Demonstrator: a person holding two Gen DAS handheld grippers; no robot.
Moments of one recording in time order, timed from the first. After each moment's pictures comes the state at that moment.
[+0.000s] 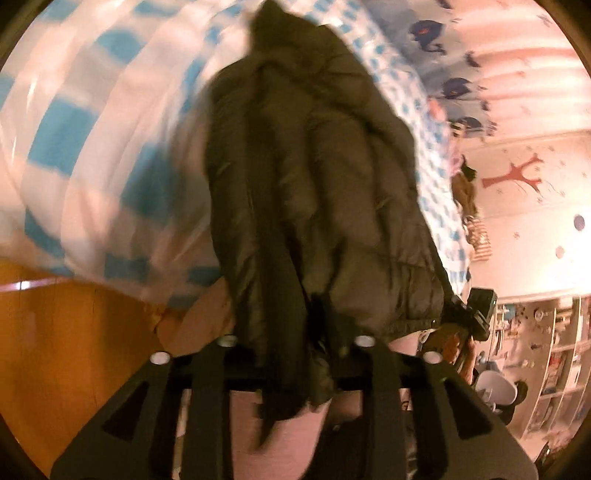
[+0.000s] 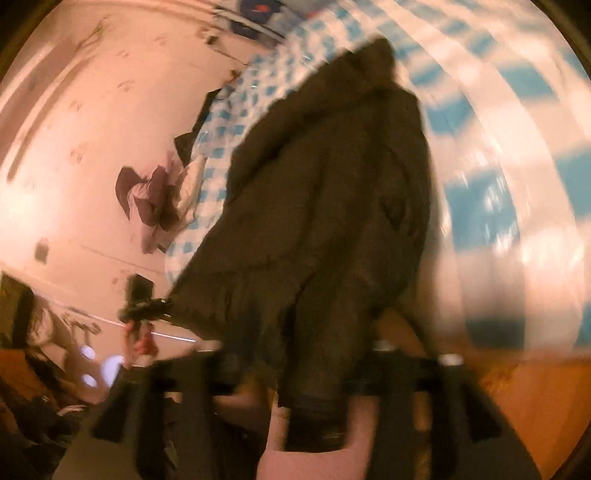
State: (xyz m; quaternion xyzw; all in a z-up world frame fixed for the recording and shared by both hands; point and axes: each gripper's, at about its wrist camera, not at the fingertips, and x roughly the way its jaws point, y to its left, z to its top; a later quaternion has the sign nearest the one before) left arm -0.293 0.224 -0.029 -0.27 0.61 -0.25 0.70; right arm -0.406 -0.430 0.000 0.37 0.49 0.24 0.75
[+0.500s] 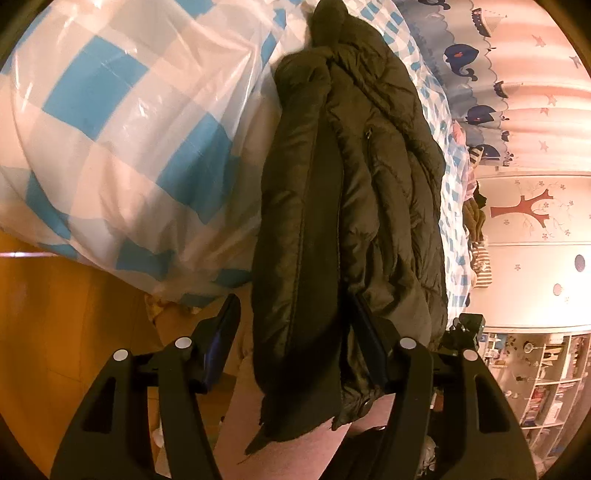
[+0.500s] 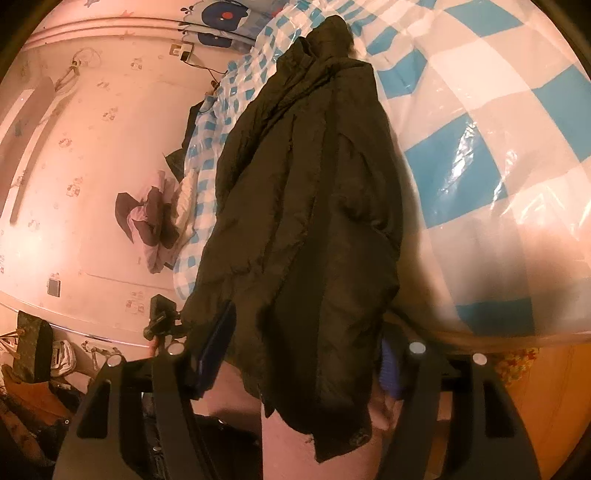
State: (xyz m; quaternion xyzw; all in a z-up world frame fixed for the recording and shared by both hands) left arm -0.283 0.241 -0.078 -0.32 0.62 -0.22 0.68; right arm -0.397 -0.450 -0.032 0.43 0.49 0.23 0.72
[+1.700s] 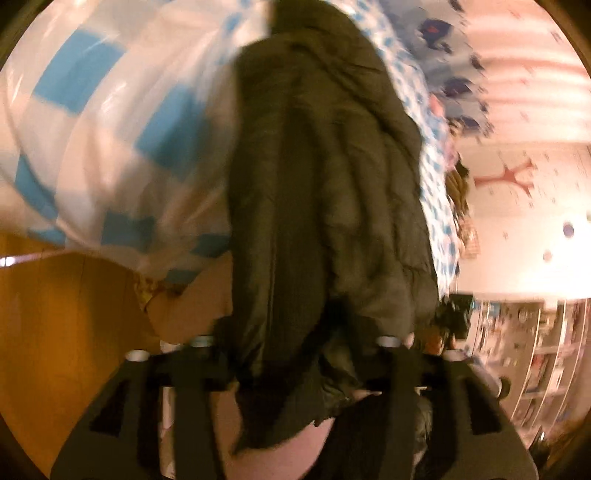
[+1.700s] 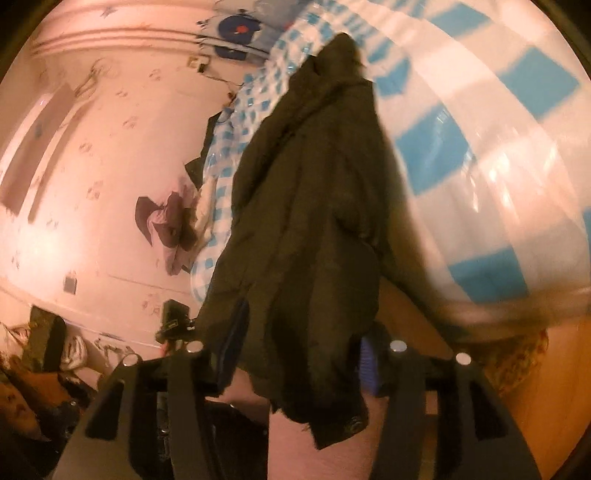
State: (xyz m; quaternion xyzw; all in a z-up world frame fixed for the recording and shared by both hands) left arm -0.294 0.237 -0.067 -0.31 0.62 -0.26 0.67; right arm -0.439 -0.462 -0.034 0.45 0.46 0.25 0.72
